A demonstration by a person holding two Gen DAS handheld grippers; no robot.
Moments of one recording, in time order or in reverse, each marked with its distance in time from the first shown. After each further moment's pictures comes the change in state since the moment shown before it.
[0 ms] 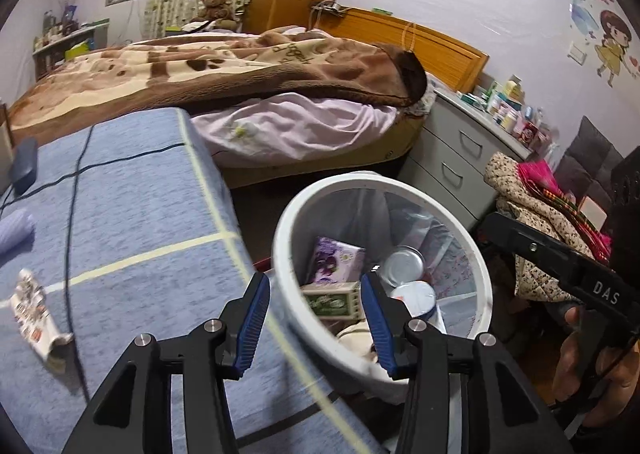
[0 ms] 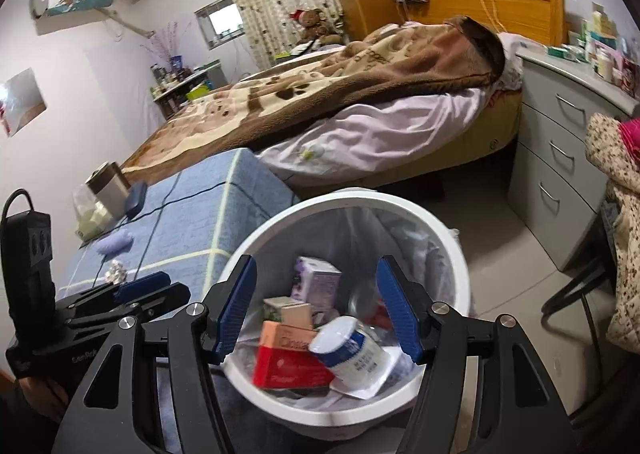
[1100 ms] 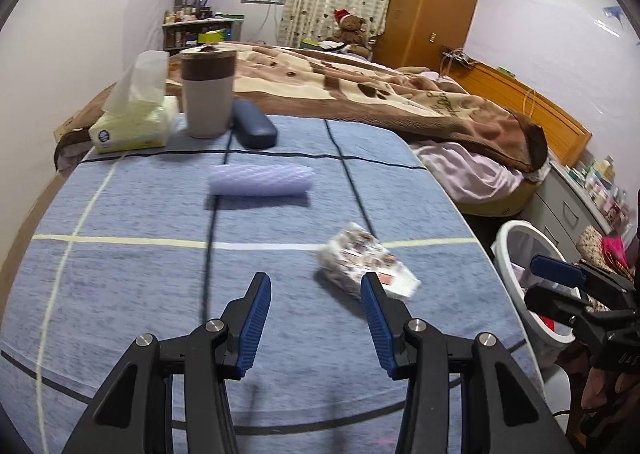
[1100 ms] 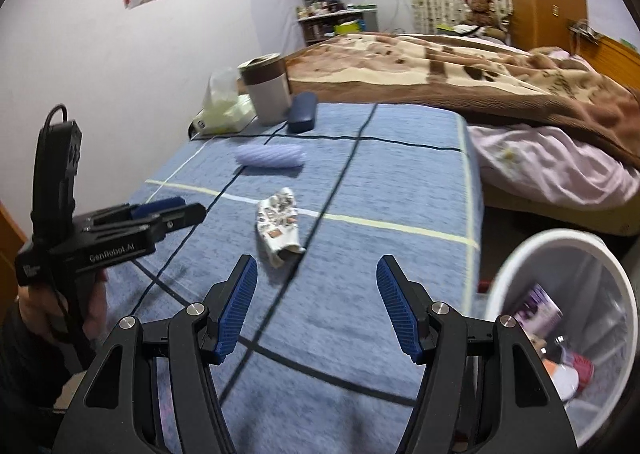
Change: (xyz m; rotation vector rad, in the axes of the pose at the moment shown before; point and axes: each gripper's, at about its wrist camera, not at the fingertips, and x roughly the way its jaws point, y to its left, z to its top) left arm -0.135 0.205 -0.061 -0.255 -0.119 0.318; right arm 0.049 0.184 -0.024 -0.417 0.183 0.324
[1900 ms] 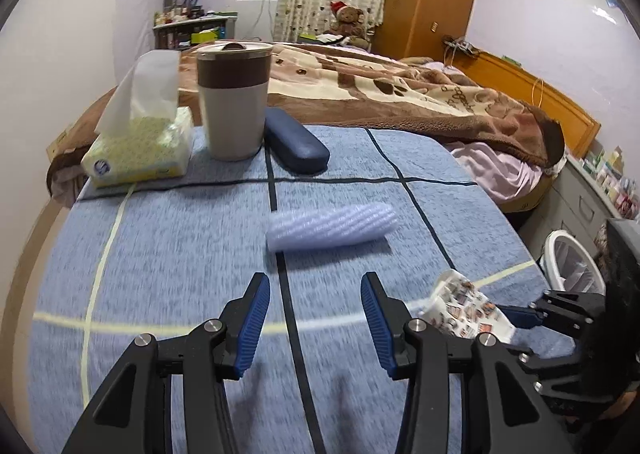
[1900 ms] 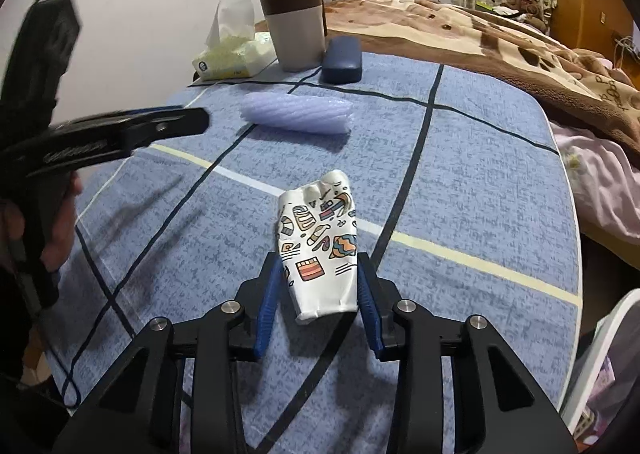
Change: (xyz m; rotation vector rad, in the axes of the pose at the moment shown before) left arm 0.056 0.068 0.058 0.077 0.031 0.008; right arm 0.095 0.032 0.016 -0.080 0.137 0.009
